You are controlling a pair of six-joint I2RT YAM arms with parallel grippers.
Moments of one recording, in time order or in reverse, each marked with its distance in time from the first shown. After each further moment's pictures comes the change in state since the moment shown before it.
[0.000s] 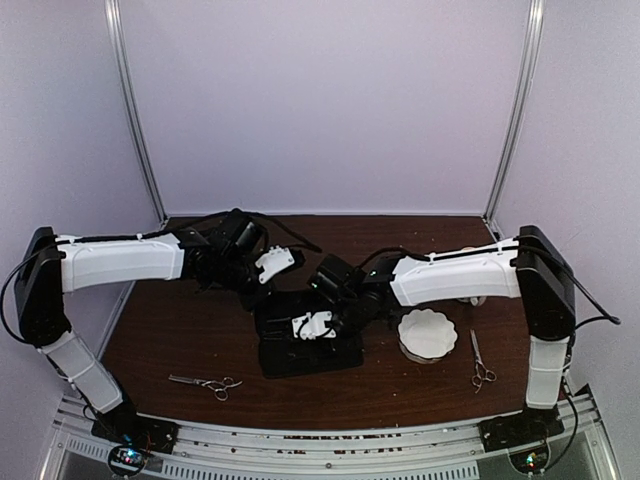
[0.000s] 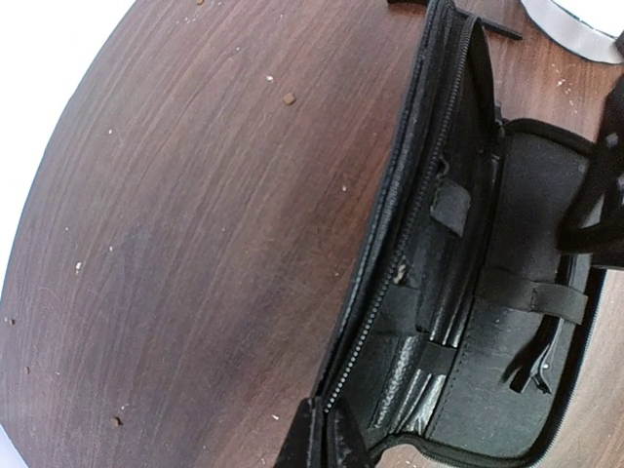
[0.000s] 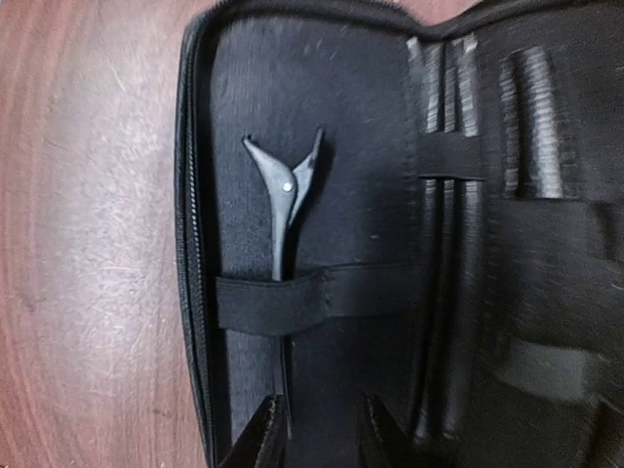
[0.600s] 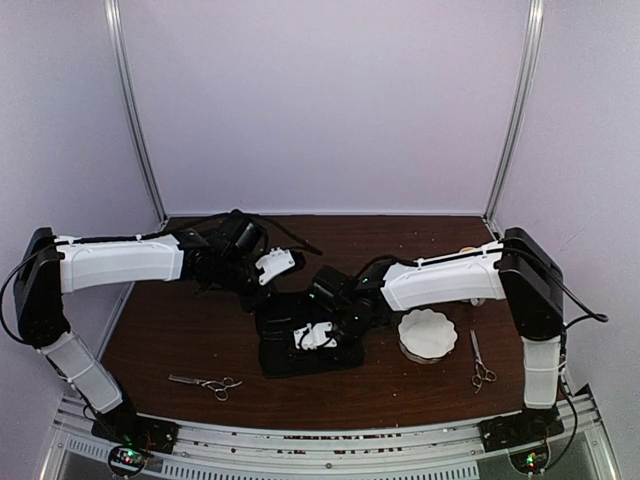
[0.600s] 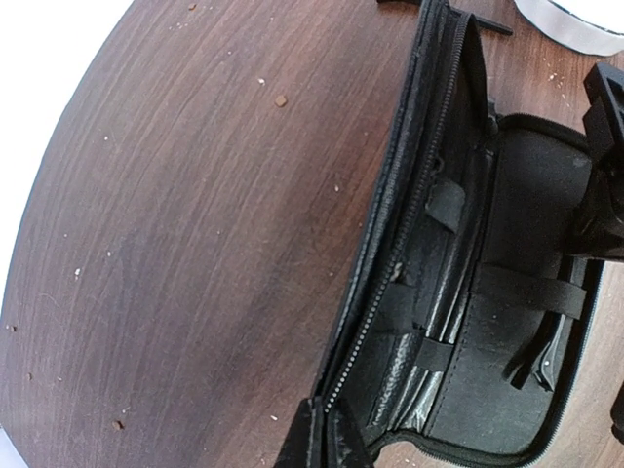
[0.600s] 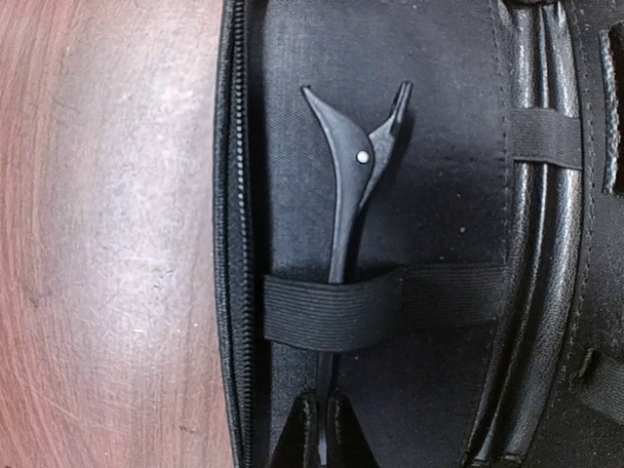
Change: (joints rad) left arm -0.006 -0.006 -0.006 0.000 0.005 0.018; right arm -0.005 0.069 0.012 -0.052 -0.024 -0.008
